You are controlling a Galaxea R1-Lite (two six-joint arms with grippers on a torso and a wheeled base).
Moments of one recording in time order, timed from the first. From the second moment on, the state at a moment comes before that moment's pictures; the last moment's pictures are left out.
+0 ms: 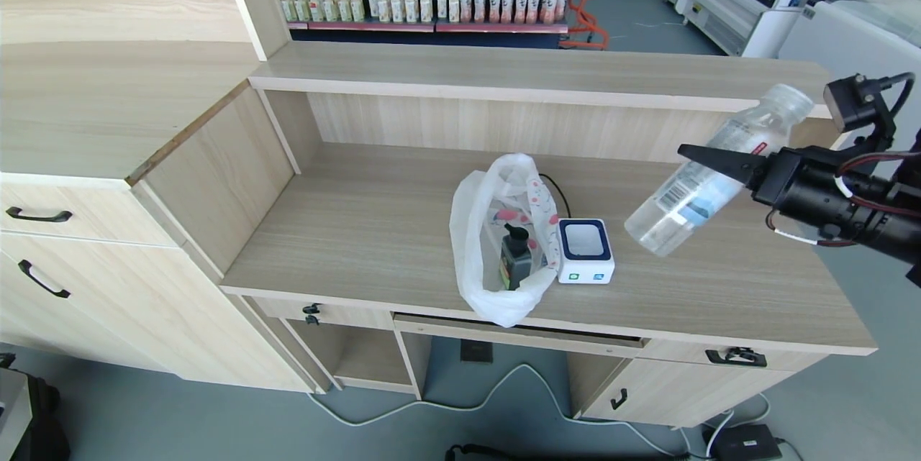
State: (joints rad) left arm -0.01 0.00 0.00 0.00 0.00 -0.07; right arm 0.03 1.61 -0.76 -0.98 0.73 0.42
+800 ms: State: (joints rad) left arm -0.01 0.00 0.00 0.00 0.00 -0.07; right arm 0.43 1.38 -0.76 -0.97 0.95 0.57
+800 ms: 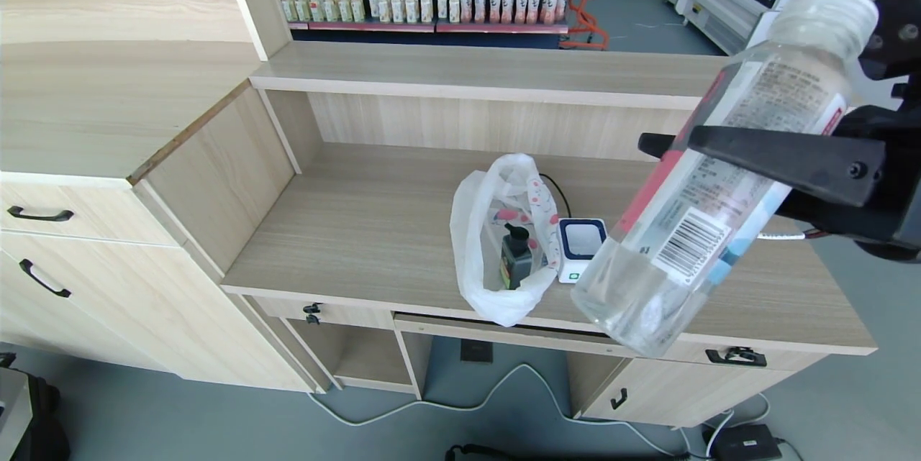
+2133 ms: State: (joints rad) left arm -0.01 0.00 0.00 0.00 0.00 -0.07; right arm 0.64 1.31 -0.76 -0.97 0.96 0.62
